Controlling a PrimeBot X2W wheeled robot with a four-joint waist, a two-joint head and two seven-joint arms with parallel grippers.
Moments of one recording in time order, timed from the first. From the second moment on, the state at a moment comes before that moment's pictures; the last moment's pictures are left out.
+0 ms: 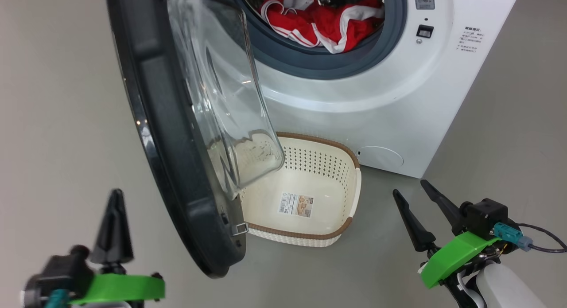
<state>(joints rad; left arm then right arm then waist) -0.09 0.03 -0.05 0.08 -0.22 0.01 -0.25 -0.28 -0.27 0.29 0.40 0.42 0.13 -0.25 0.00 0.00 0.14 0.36</state>
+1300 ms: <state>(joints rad) -0.02 0.04 -0.49 -0.14 -0.29 -0.01 -0.26 -0.26 -0.26 0.32 0.39 0.41 0.13 -0.25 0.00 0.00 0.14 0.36</state>
